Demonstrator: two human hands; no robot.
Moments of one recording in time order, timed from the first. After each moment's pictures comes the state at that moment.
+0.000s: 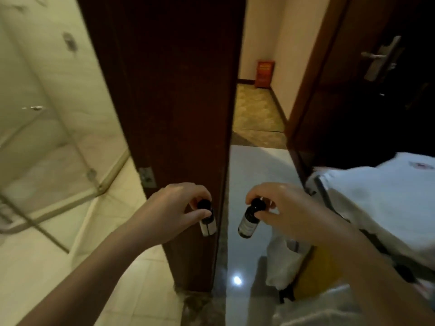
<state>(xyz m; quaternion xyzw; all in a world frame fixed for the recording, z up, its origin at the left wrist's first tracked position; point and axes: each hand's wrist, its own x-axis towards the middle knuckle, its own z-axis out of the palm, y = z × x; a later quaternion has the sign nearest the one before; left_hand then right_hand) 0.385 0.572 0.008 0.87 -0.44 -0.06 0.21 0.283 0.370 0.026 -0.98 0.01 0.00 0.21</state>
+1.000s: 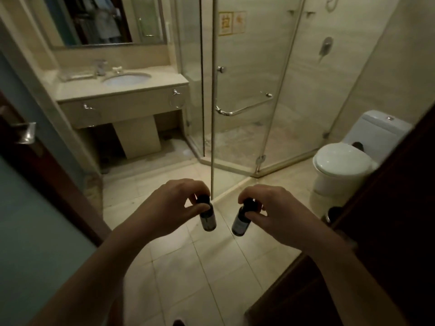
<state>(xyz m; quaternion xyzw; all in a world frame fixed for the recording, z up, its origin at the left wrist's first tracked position) 0.409 0.807 -0.023 0.97 0.05 0.06 0.22 0.515 0.611 -0.010 -0.84 -0.48 0.09 0.21</state>
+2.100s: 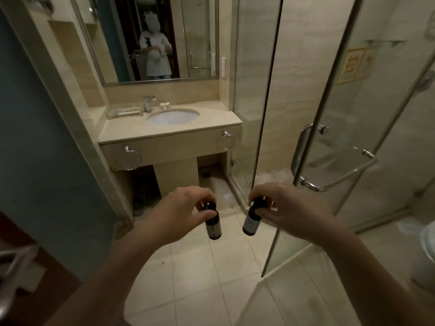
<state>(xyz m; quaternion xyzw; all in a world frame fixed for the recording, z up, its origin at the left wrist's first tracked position) 0.612 1.210 -0.028 0.97 0.13 0.10 0.20 0.765 1.041 -0.011 -0.80 -0.56 0.07 0.20</state>
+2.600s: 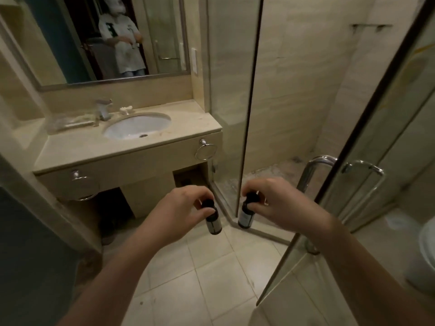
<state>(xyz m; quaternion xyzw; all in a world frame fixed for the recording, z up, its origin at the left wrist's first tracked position) 0.834 1.352 -0.038 0.96 0.10 0.08 0.24 0.968 1.182 -0.016 -0.83 -0.52 0.08 0.18</state>
